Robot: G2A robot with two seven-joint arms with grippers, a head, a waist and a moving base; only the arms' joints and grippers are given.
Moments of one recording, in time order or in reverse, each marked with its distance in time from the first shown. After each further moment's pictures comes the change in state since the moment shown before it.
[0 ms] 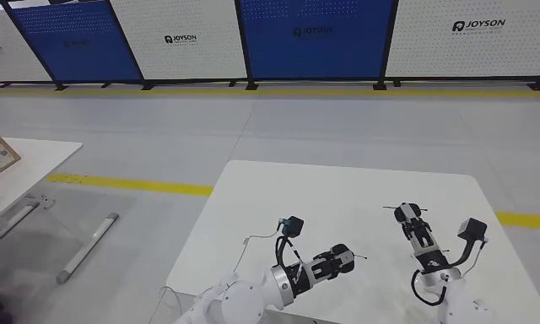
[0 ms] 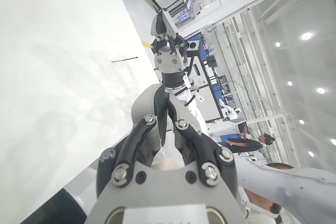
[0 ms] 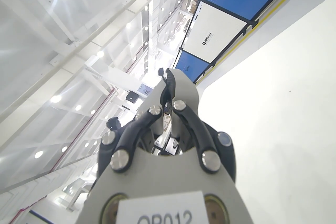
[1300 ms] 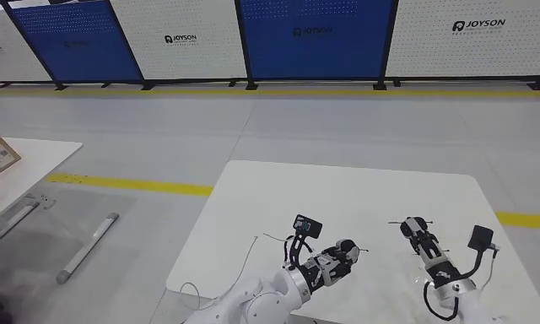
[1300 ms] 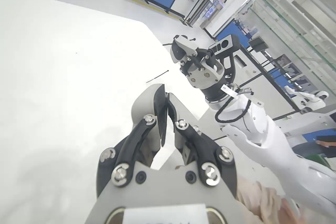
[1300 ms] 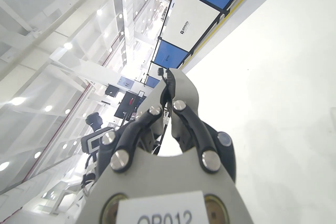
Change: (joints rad) left arm -0.115 -0.018 0.161 0.101 0.441 0.018 0.151; right arm -0.146 0.016 0.156 -0.128 -0.057 0.186 0.147
